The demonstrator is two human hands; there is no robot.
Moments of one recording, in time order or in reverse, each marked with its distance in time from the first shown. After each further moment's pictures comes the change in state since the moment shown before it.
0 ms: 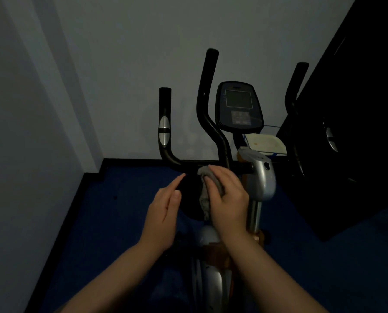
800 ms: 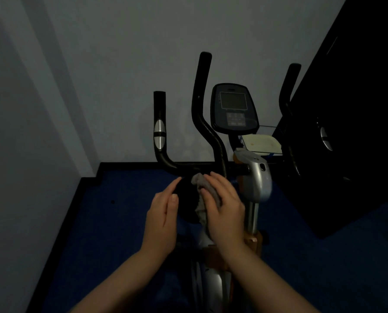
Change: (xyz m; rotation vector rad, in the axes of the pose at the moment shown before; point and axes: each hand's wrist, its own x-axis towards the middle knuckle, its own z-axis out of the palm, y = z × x) left_hand -0.001 0.002 0.008 0.011 0.052 0.021; right_hand -0.014 -0.007 -0.009 0.033 -0.106 0.103
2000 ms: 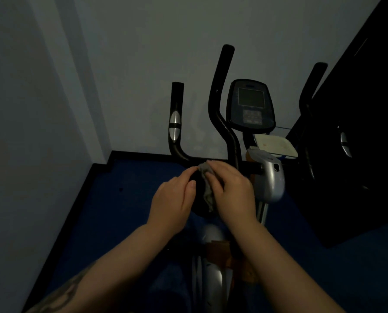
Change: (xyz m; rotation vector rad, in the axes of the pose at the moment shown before) left_hand 0.020 0.010 -0.006 0.434 -0.084 0.091; right_hand 0.032 -0.001 -0.002 -0.278 -0.160 -0.187
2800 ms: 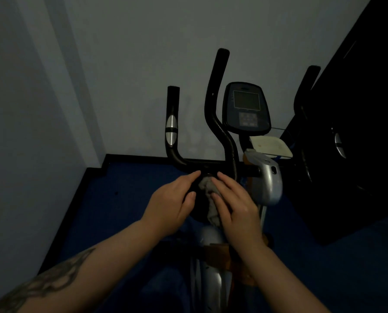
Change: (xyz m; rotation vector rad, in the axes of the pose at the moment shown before) left_hand 0.011 -0.015 -0.008 0.028 -0.075 0.299; right_hand -0.031 0.019 -0.001 -0.024 0.067 -0.133
